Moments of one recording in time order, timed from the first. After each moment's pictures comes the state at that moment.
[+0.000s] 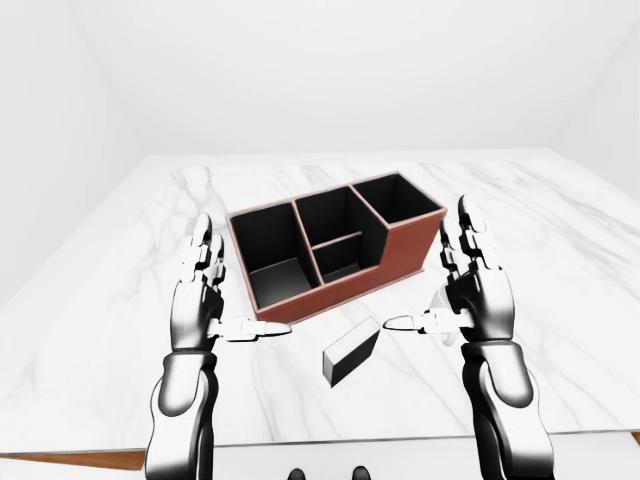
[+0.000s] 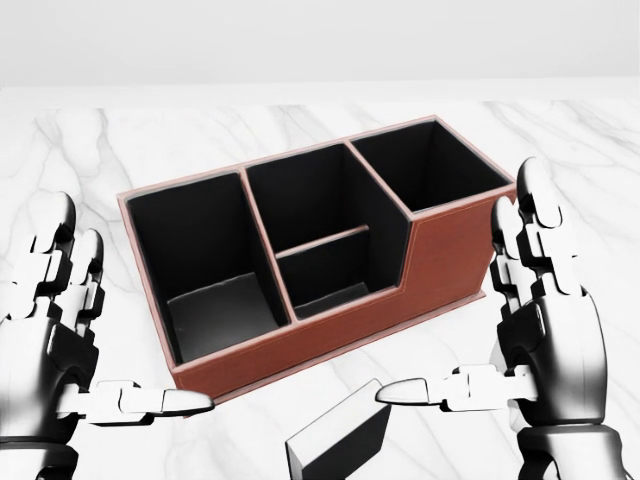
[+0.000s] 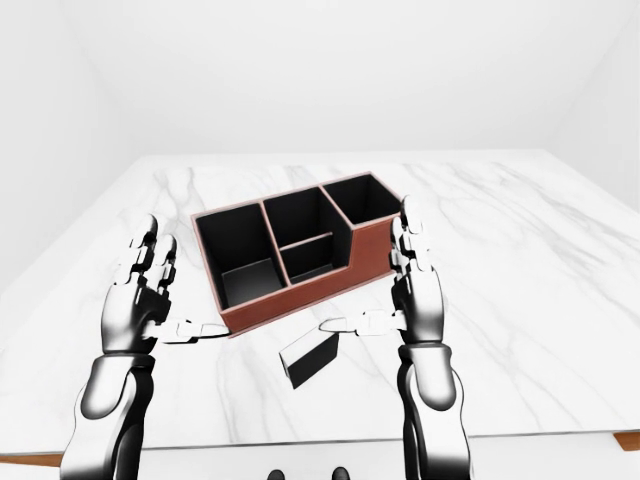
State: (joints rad) left arm 0.09 0.02 0.09 -0.46 -0.02 0.09 -0.09; right arm 0.09 -0.01 -0.04 -0.55 0.01 0.09 0.07
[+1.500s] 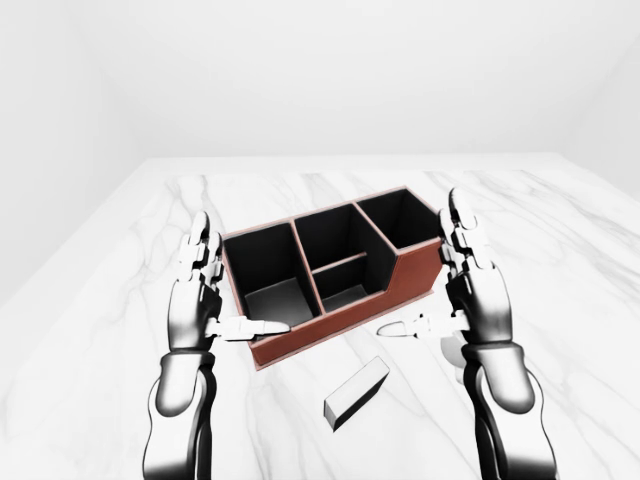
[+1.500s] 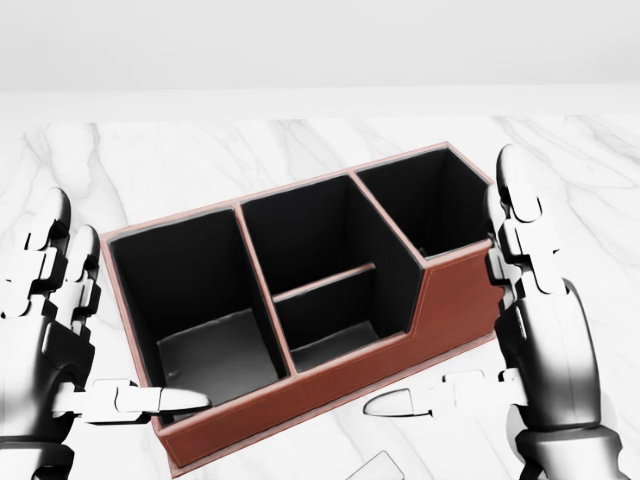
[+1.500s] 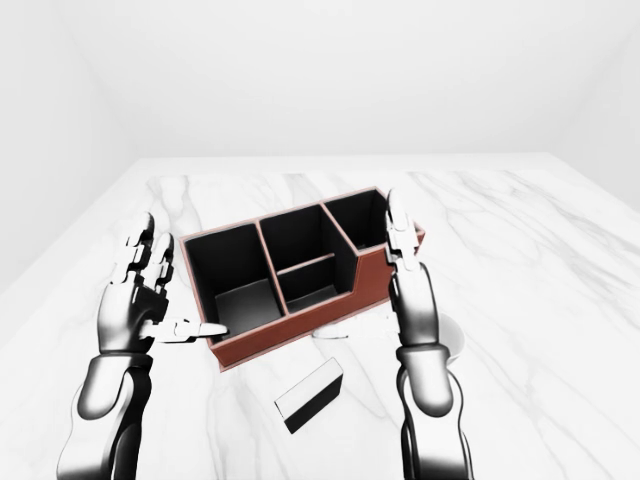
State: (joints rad) left arm 0.09 0.02 0.10 -0.47 -0.02 0.09 -0.10; right arm 0.10 -0.02 0.00 -0.61 -0.16 0.09 0.10
